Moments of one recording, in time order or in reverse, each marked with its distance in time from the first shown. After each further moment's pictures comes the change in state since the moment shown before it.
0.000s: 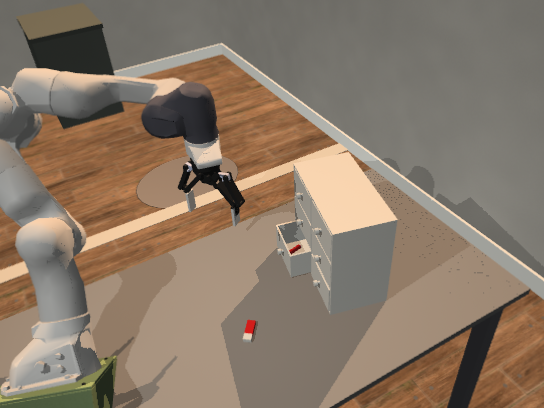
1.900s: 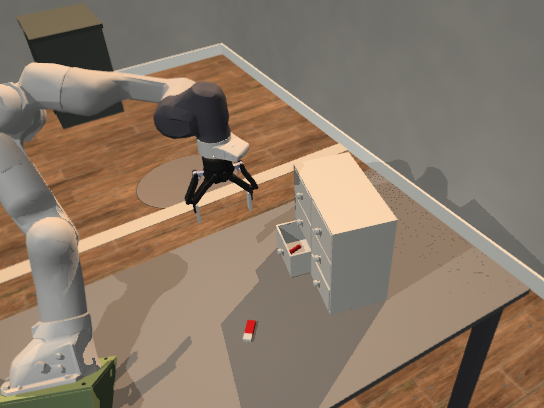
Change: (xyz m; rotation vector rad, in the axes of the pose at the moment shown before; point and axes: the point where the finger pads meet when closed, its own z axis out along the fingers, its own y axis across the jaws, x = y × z) arm -0.019 -0.024 0.001 0.000 -0.011 -0.767
